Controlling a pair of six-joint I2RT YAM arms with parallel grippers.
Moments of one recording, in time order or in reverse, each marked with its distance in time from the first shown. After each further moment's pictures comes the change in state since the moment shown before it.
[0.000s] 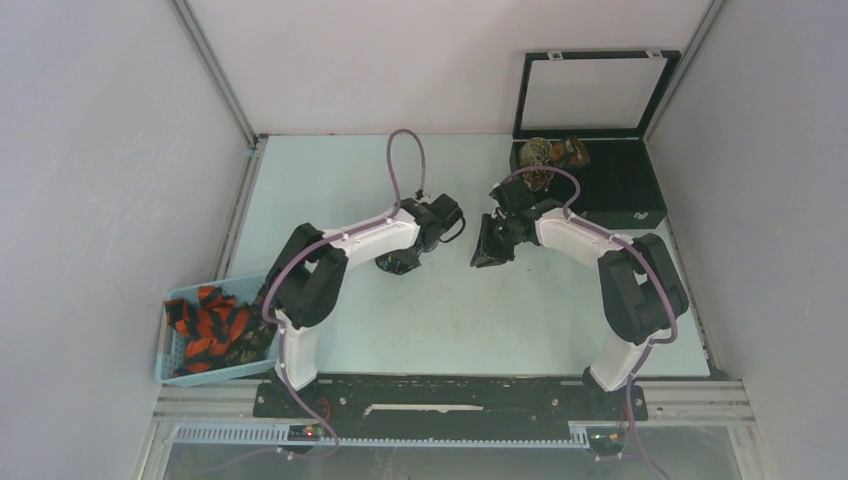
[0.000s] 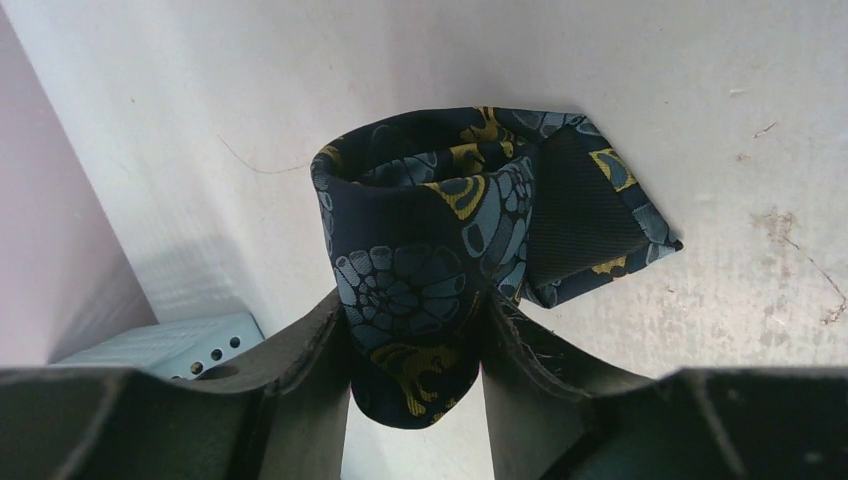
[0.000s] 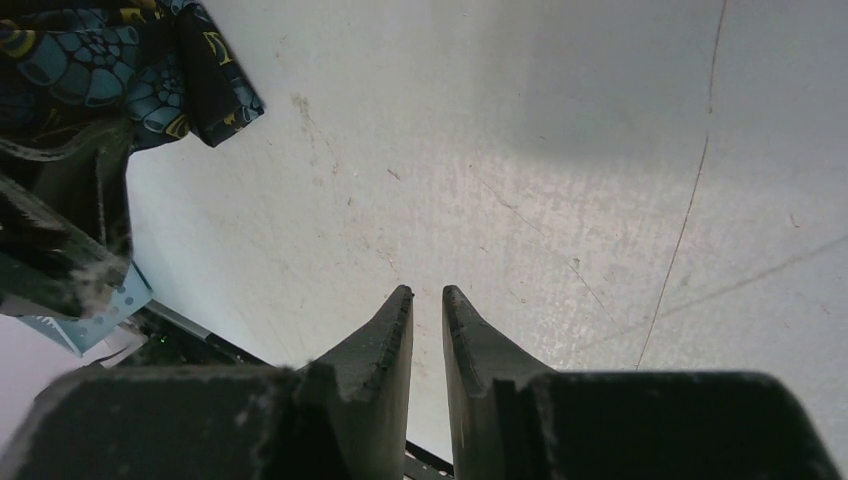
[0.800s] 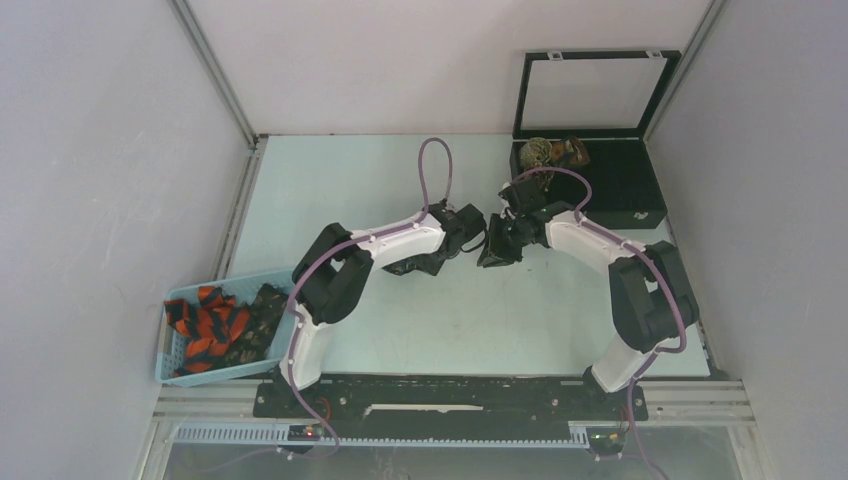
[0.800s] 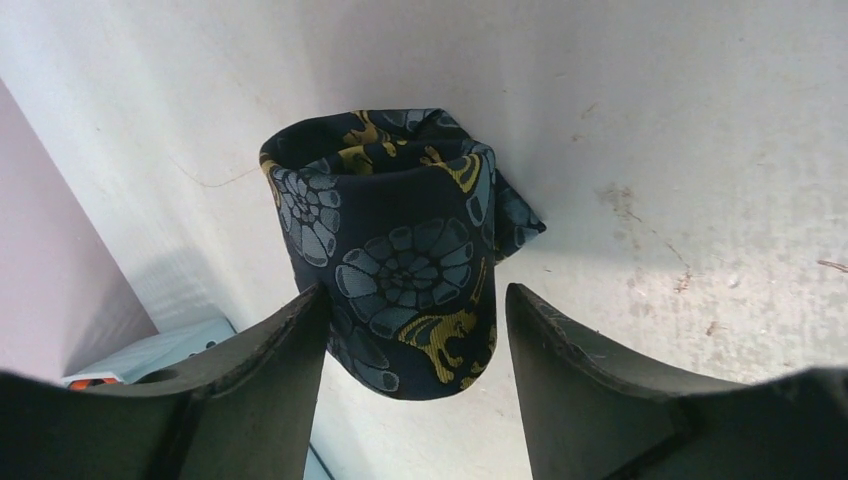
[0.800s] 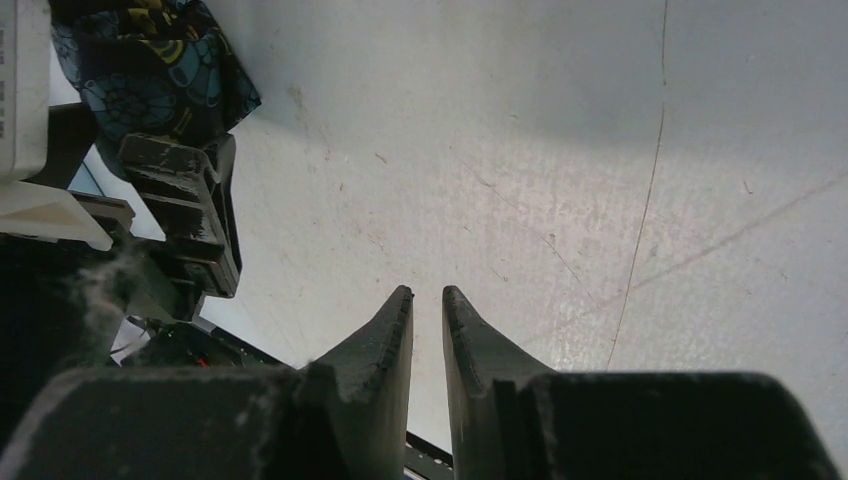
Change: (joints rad) left arm -0.100 0.148 0.149 -0.098 -0.010 -0.019; right arm -0.039 -0.062 -0.050 0.000 -0.015 -0.009
